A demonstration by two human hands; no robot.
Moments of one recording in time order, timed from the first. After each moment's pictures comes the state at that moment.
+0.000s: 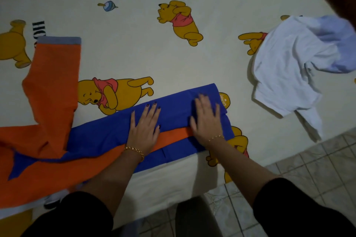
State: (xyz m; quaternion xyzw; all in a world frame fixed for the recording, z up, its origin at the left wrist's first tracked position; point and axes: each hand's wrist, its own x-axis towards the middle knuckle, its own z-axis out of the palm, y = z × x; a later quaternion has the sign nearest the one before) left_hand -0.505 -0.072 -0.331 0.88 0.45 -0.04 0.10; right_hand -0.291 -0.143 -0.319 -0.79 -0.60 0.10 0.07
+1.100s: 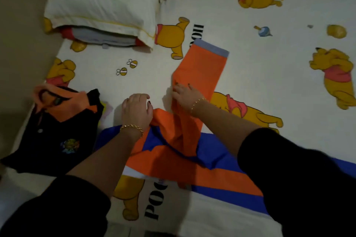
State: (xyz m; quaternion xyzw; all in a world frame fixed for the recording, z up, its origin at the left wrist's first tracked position) left_hand -0.846 0.055 -0.253 0.65 0.76 0.08 0.06; right_hand -0.674 0.140 -0.271 -0.39 -0.89 0.13 -0.17
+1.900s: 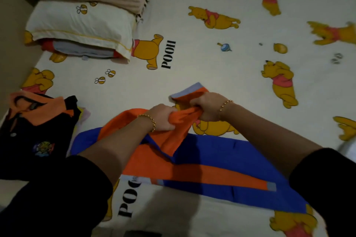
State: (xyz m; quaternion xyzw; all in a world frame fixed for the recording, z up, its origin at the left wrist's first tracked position) left_hand -0.721 0.065 -0.212 0.79 0.52 -0.02 0.33; right_hand -0.510 0.099 -0.170 -0.40 -0.89 0.20 -0.10
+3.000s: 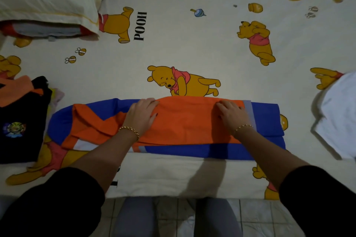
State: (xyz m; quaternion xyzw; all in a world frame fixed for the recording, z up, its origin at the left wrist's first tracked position) left_hand -0.690 -0.048 -0.273 0.82 0.57 0.02 0.10; right_hand -0.366 -0.066 -0.290 -0.66 -0.74 0.11 -0.12
